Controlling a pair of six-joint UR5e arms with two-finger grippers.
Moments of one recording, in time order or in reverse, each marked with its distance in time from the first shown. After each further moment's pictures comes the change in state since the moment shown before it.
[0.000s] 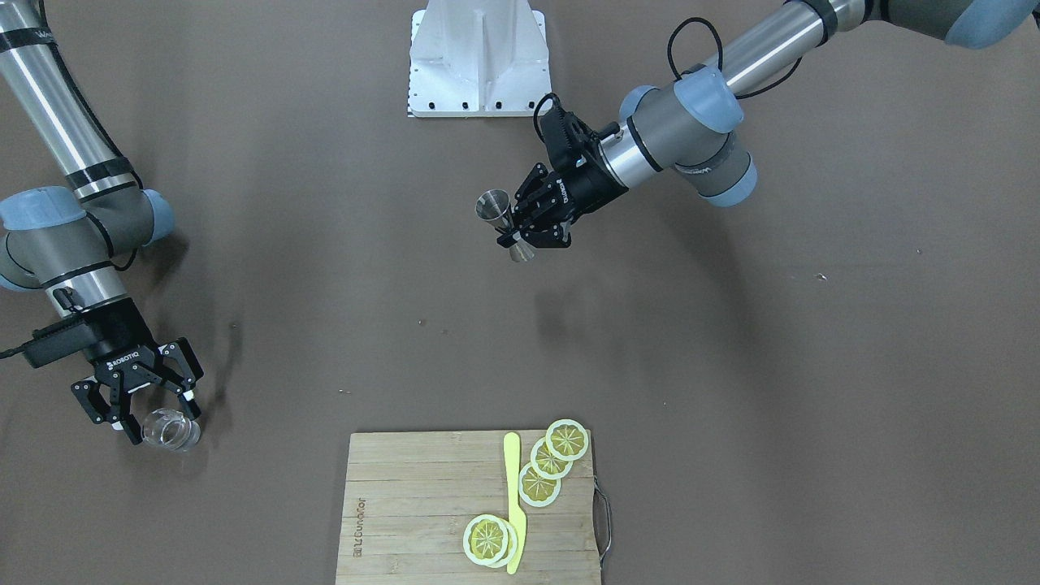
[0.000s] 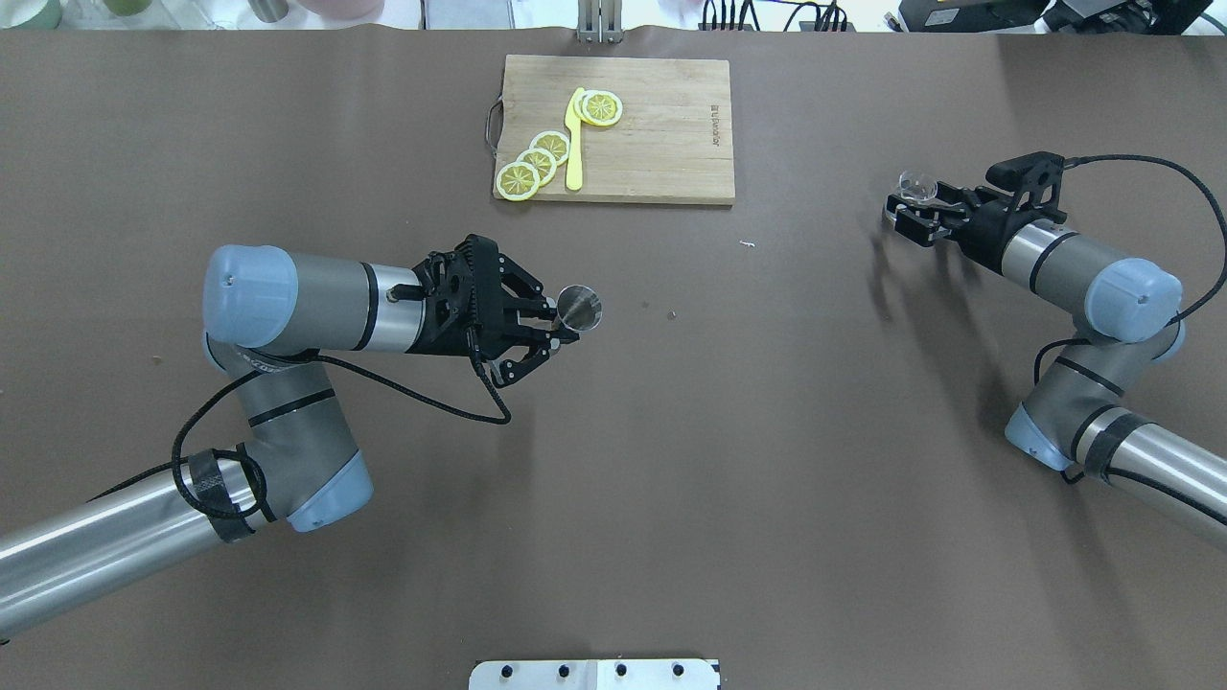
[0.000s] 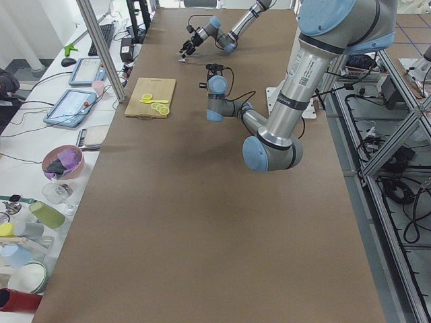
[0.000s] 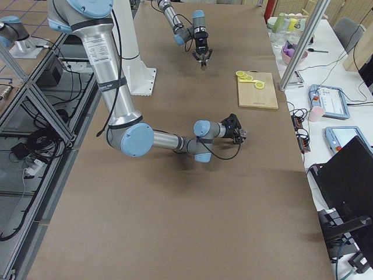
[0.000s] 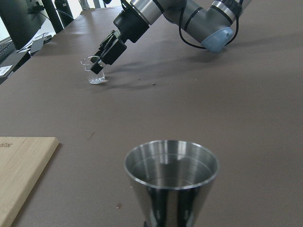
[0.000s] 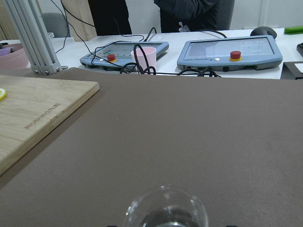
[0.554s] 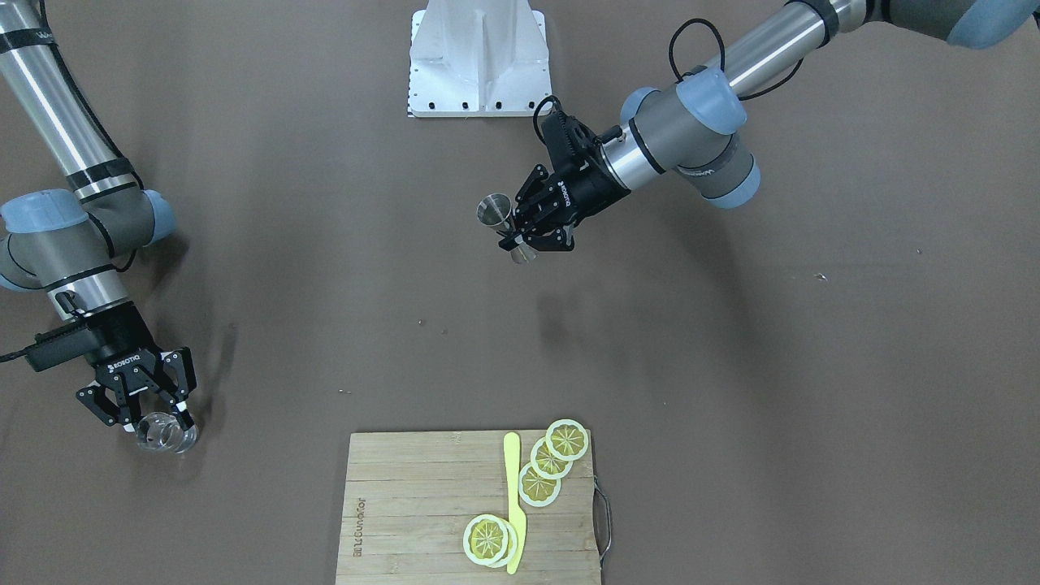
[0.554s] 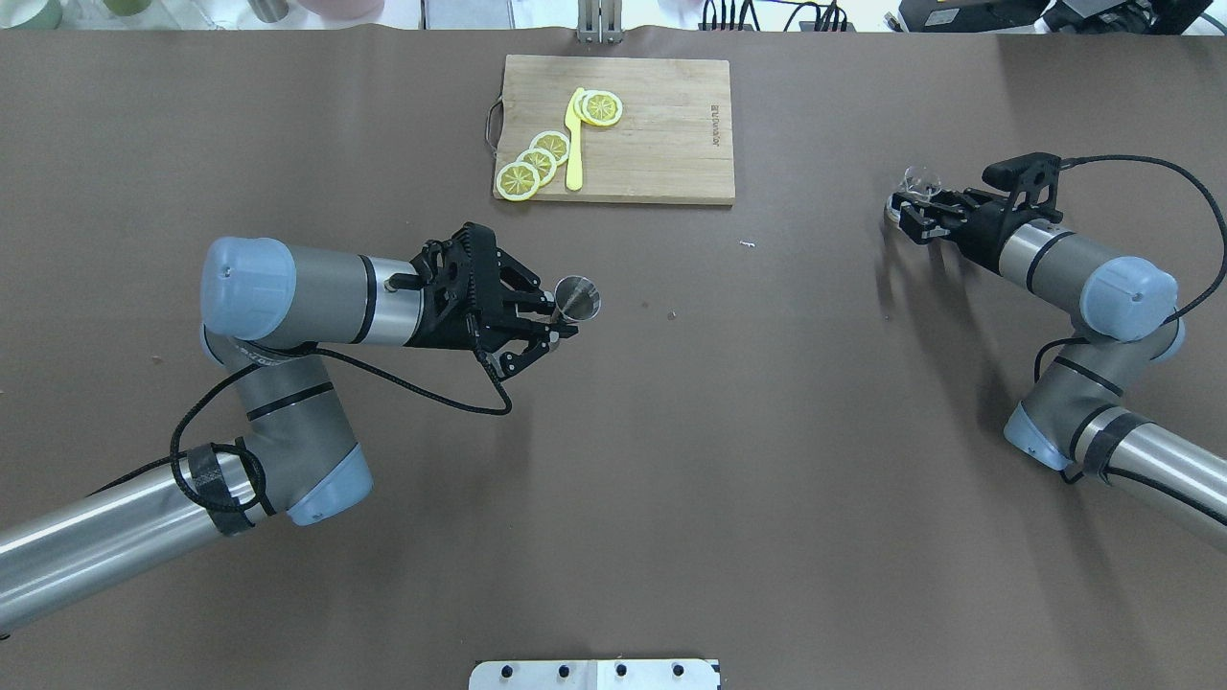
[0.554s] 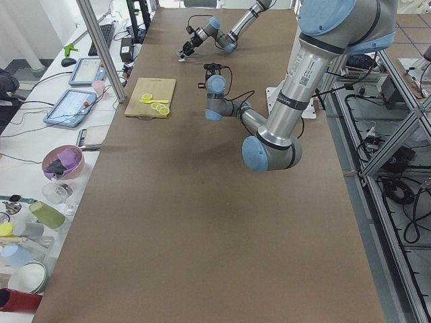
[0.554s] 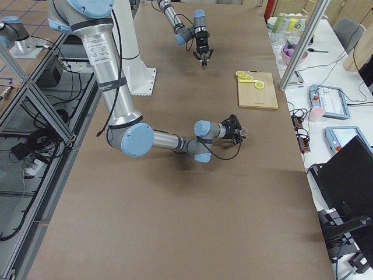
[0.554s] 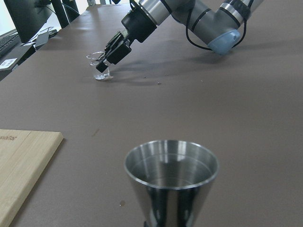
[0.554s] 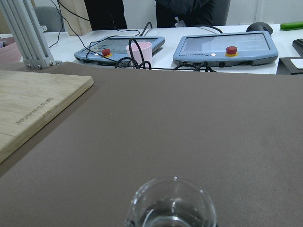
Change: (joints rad) left arm -0.008 -0.003 0.001 0.003 -0.003 -0.056; right arm 0.000 0.005 -0.003 -0.024 0.001 0.000
